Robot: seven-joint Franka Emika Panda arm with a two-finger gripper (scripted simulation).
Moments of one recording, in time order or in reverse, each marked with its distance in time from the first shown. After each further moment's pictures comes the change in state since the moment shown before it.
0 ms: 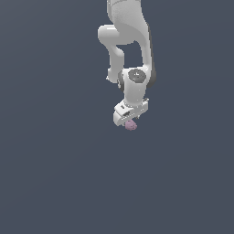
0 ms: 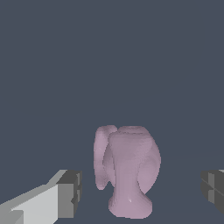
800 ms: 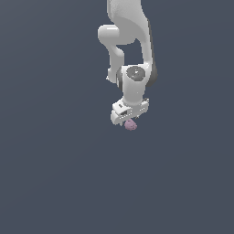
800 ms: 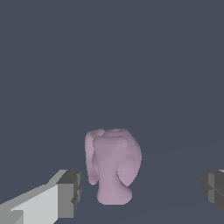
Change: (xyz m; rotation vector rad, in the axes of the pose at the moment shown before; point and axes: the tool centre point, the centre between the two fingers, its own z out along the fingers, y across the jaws) arm 0.006 0.014 -0.020 0.002 -0.012 0.069
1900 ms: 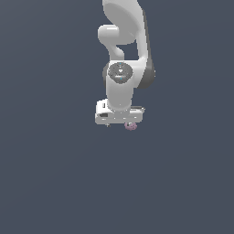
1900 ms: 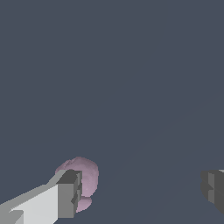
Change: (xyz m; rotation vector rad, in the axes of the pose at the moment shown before) arm 0.030 0.082 -0.054 0.015 -0.064 0.424
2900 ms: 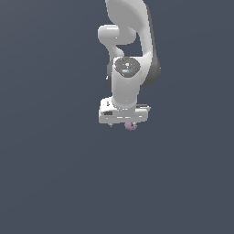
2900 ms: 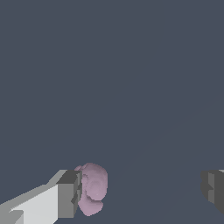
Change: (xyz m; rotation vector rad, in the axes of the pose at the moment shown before) arm 0.011 -0.016 -0.017 -0.004 0.041 0.001
